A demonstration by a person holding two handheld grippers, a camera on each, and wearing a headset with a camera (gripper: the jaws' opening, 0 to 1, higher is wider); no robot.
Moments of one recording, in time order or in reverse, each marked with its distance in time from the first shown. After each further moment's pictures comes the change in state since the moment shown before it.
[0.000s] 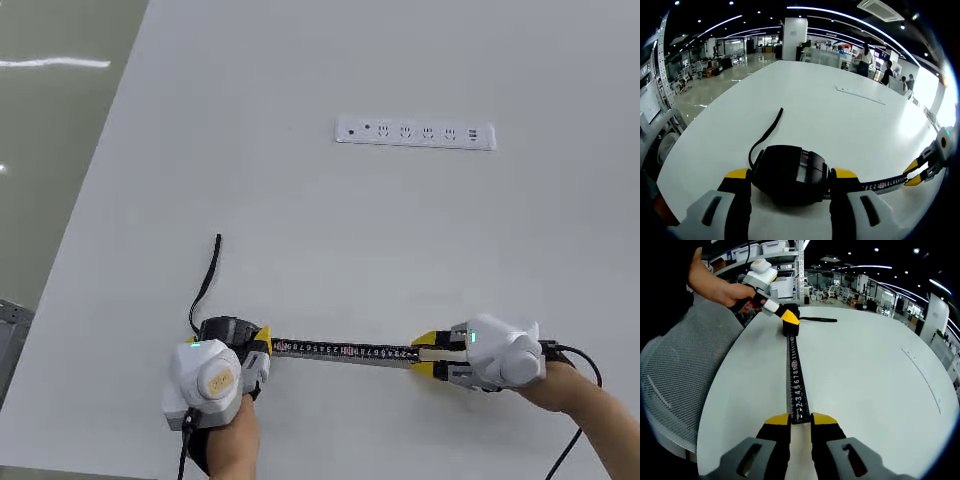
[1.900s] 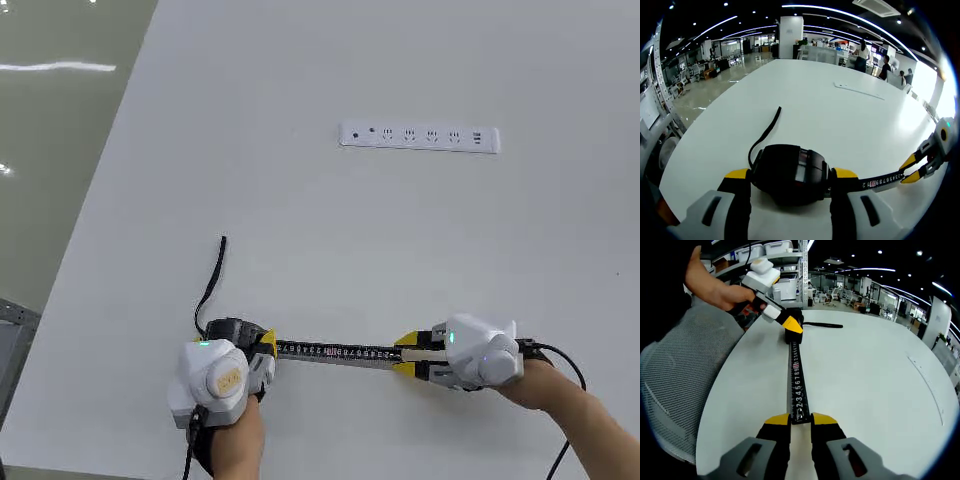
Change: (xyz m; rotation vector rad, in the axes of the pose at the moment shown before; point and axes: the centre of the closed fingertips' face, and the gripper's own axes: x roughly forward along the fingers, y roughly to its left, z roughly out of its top) left arm -0.001 -0.001 -0.001 0.048 0.014 -0.002; right arm 0.021 0.005 0.027 -0.018 -0.020 0.018
